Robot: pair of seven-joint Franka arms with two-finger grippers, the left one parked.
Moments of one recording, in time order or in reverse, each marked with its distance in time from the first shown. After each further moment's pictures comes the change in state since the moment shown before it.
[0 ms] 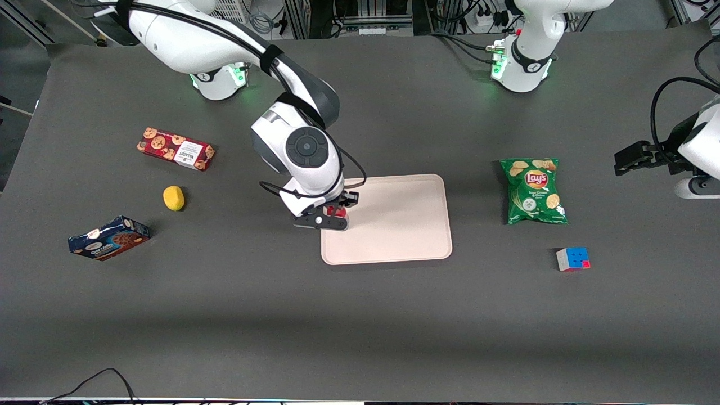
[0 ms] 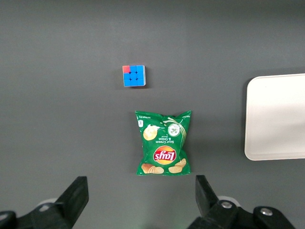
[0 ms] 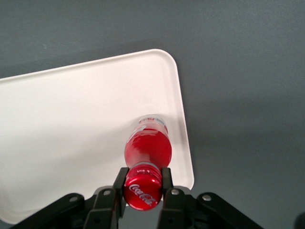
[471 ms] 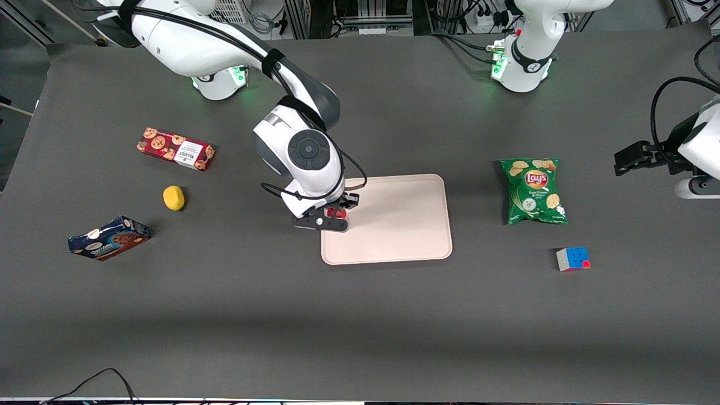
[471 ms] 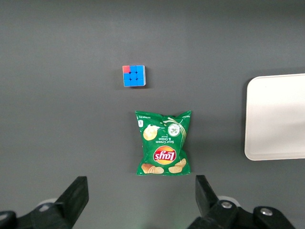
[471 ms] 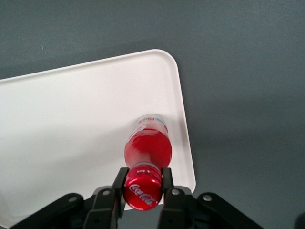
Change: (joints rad) arm 0.000 0.007 0.000 -0.006 -0.005 0.019 0.007
